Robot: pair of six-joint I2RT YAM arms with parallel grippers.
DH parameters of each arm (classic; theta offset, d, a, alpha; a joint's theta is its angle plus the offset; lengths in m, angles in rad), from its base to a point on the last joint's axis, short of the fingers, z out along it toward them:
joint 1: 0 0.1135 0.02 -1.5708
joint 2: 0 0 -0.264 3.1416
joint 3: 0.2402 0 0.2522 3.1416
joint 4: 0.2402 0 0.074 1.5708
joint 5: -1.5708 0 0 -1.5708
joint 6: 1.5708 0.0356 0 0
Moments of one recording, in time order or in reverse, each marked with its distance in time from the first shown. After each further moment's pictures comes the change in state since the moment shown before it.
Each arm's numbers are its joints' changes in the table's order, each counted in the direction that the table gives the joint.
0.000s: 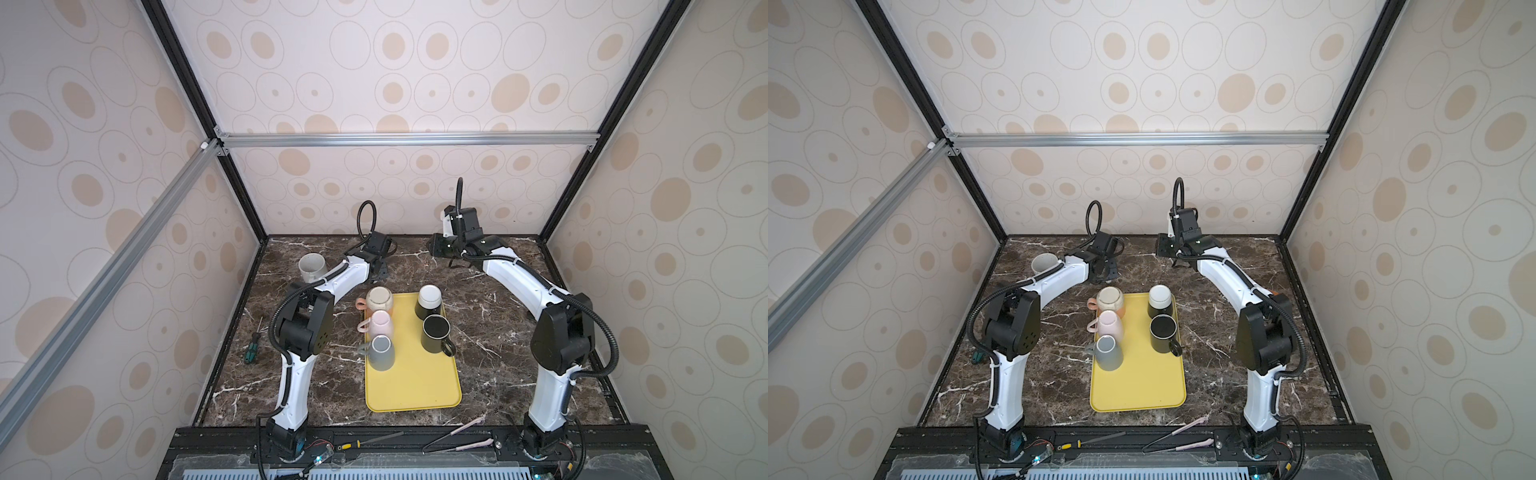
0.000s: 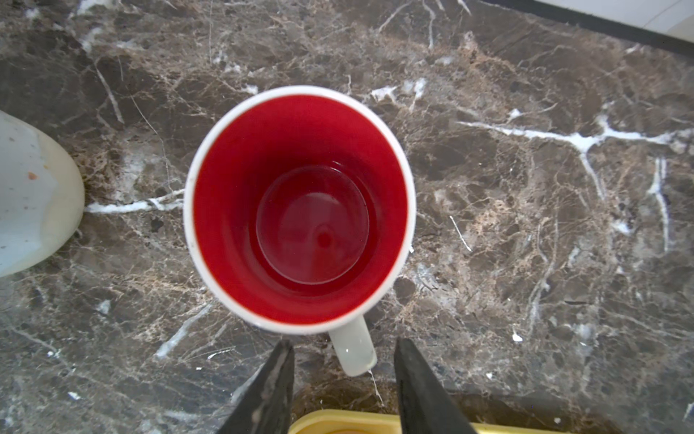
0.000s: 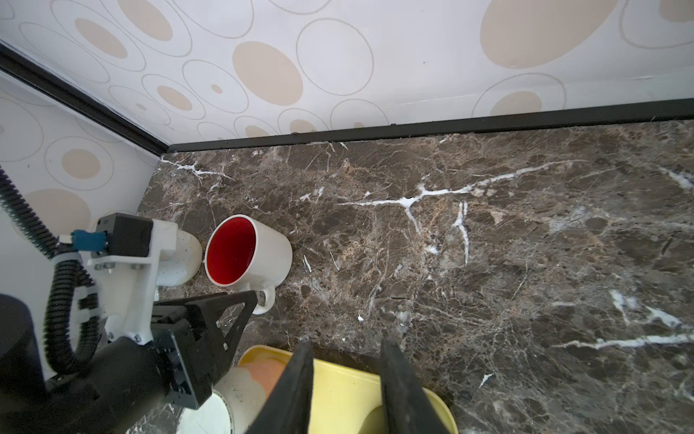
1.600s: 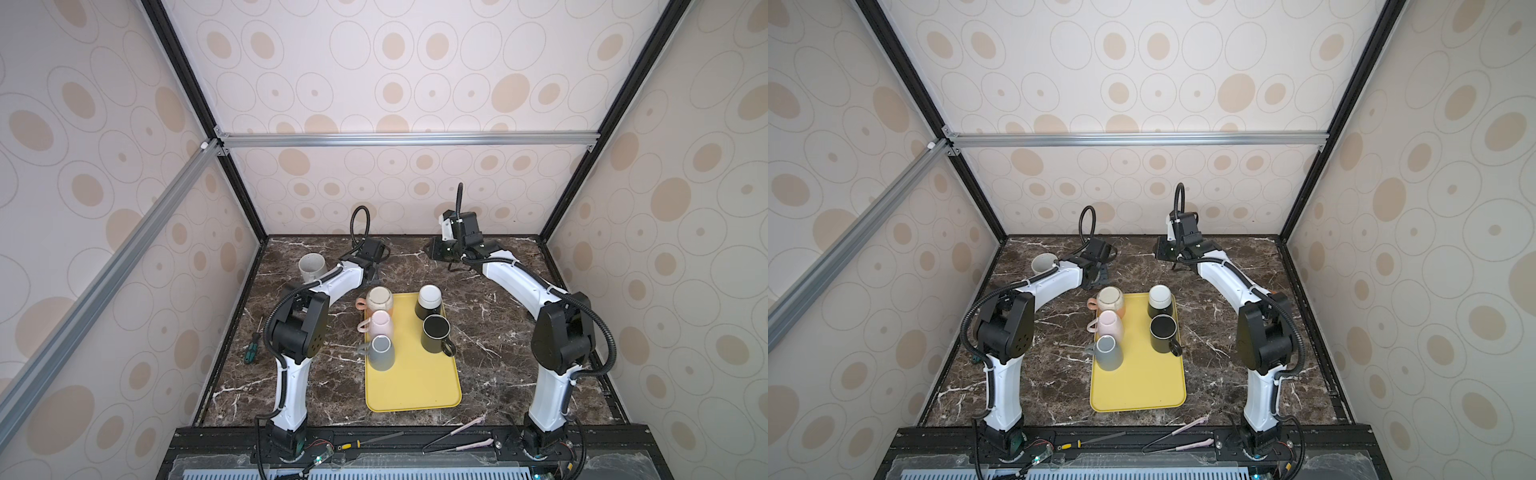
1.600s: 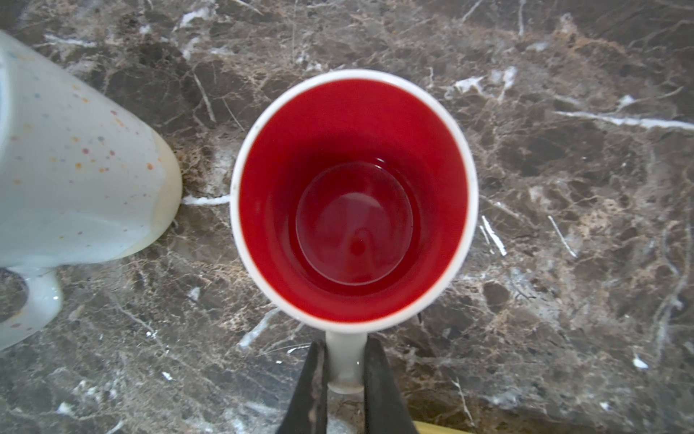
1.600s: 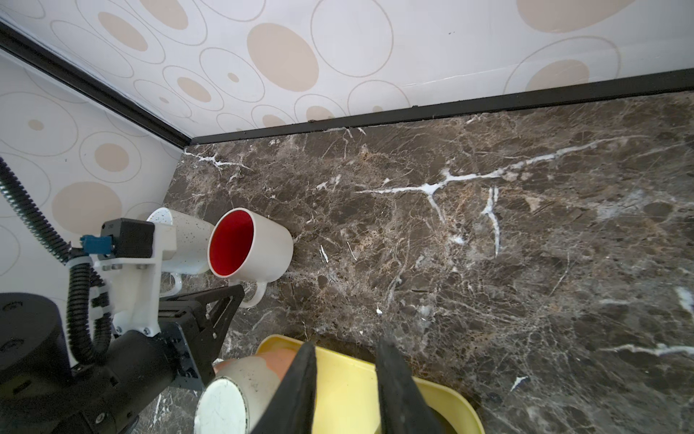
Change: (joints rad) left arm 0.037 -0.077 -0.165 -0.058 0.115 0.045; right arm -0.006 0.000 -0.060 -0.063 0.079 0.035
